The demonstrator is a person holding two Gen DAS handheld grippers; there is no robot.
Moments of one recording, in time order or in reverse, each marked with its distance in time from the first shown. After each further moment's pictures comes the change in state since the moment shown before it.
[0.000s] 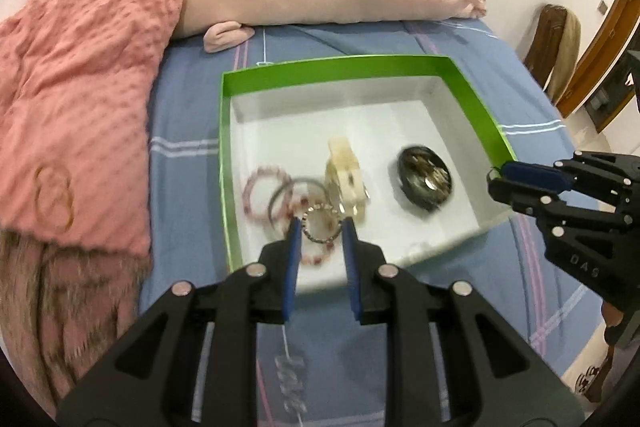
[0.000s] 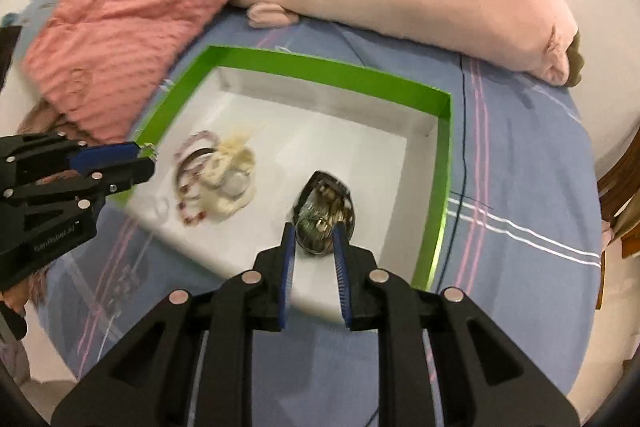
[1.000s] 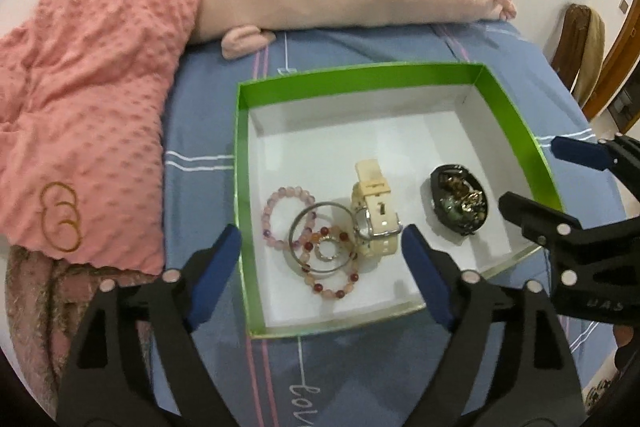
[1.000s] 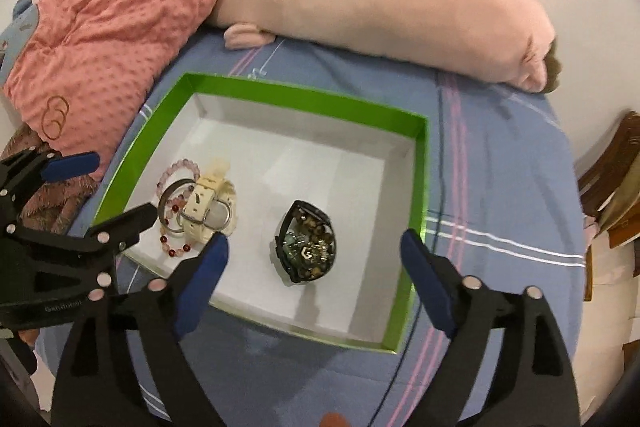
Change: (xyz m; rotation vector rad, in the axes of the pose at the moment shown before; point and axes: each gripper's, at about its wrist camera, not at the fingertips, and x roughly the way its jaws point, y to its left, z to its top) left arm 0.007 0.002 0.010 -0.020 -0.024 0.088; right arm -0.019 0.007 0.010 0.048 -0.074 -0.086
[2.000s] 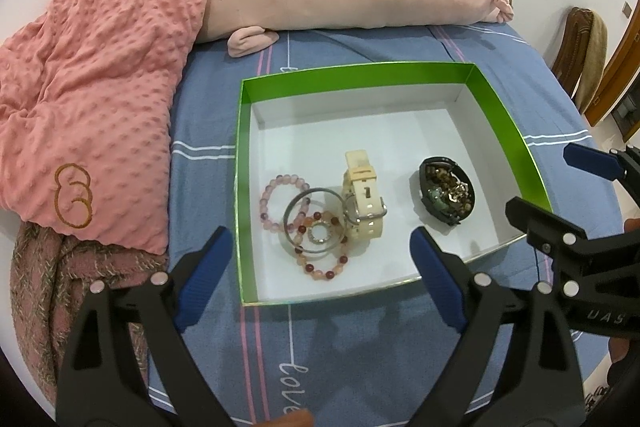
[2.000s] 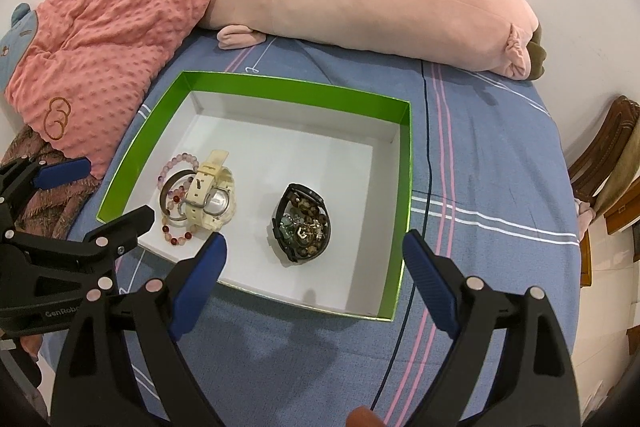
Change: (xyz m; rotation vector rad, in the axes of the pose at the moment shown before) left arm -0.016 -0.007 -0.008 -0.014 0.007 0.012; right arm -0.013 -0.006 -0.016 0.028 0.008 -0.004
